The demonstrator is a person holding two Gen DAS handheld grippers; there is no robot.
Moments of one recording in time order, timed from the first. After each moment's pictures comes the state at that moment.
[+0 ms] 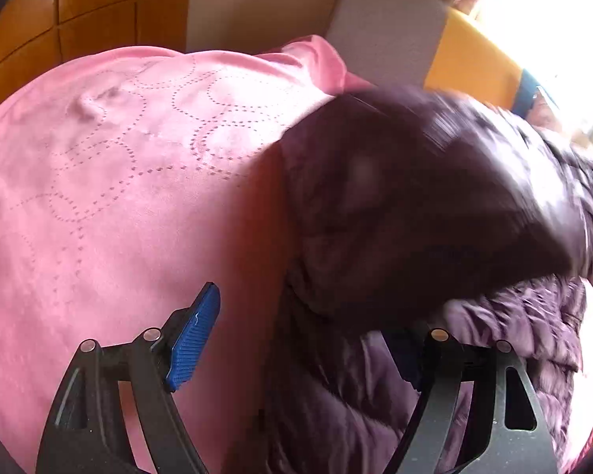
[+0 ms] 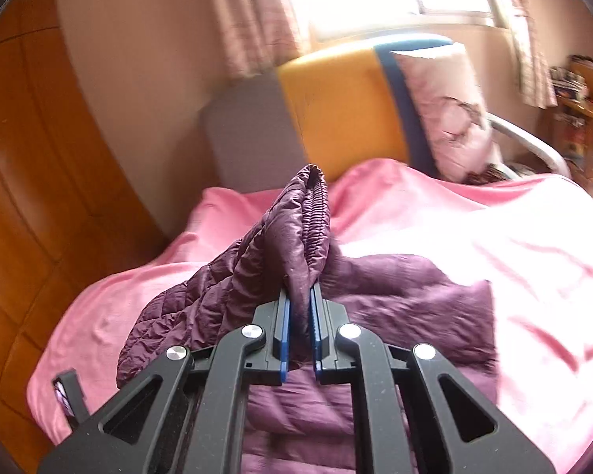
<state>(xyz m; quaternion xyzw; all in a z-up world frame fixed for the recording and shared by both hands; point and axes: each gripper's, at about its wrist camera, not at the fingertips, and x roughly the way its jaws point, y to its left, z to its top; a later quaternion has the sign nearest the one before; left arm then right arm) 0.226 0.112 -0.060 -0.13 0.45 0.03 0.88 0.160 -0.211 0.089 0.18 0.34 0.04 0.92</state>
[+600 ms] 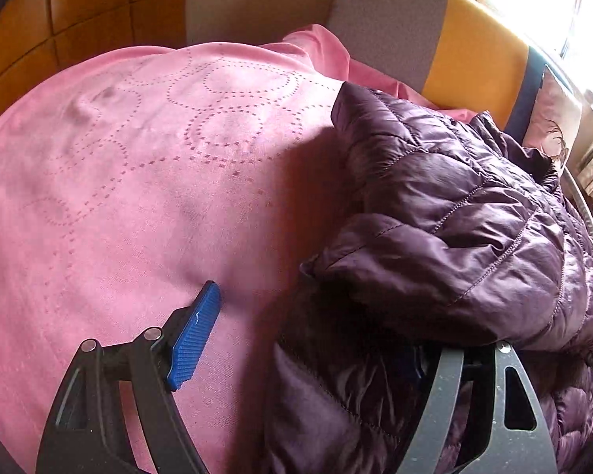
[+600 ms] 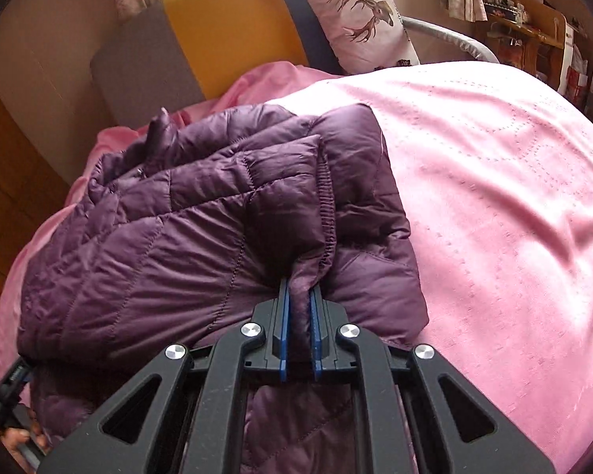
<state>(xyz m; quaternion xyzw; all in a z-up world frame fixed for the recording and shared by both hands) 0.230 0.108 -0.073 -0.10 0.46 0.04 0.88 0.135 -0.286 -0.053 0.19 0.46 -0.08 0.86</state>
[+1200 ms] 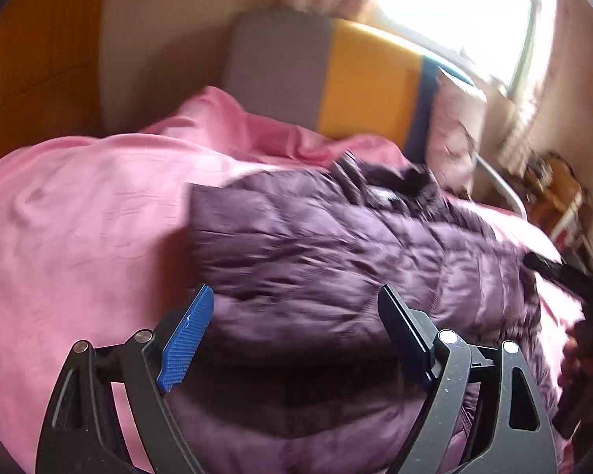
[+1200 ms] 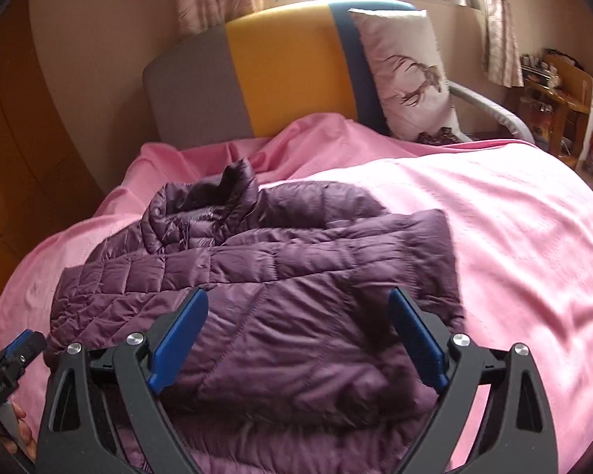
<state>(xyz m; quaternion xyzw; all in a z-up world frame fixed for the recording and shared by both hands) 0.212 0.034 -0.013 -0.04 0.38 -0.12 0.92 0.162 -0.233 -0.001 0.12 0.40 -0.03 0.91</state>
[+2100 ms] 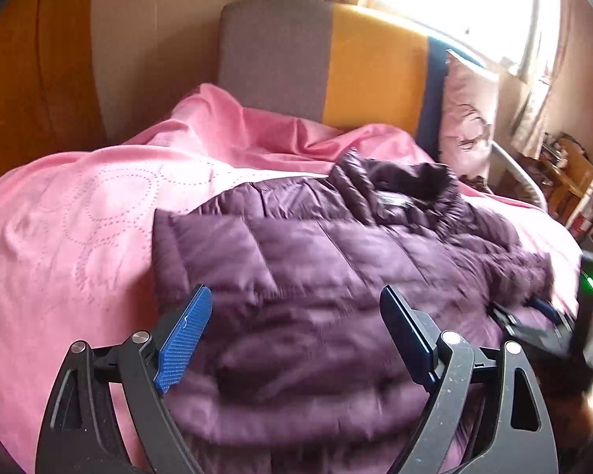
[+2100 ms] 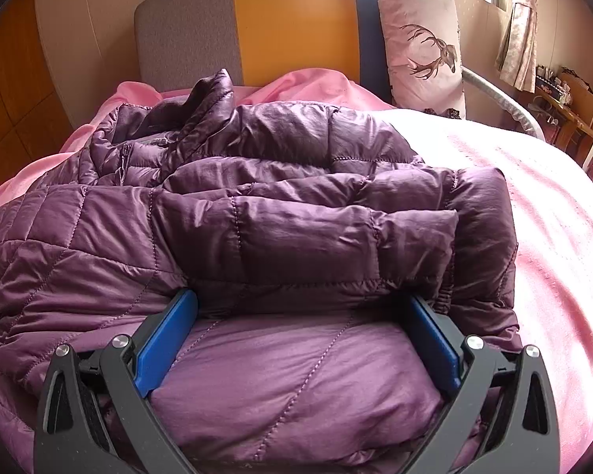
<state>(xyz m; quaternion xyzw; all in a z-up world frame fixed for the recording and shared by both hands) 0.269 0.015 -0.018 -0.02 0.40 -0.09 0.91 0.203 -0.224 -0.084 0.05 0.46 -0.04 0.89</state>
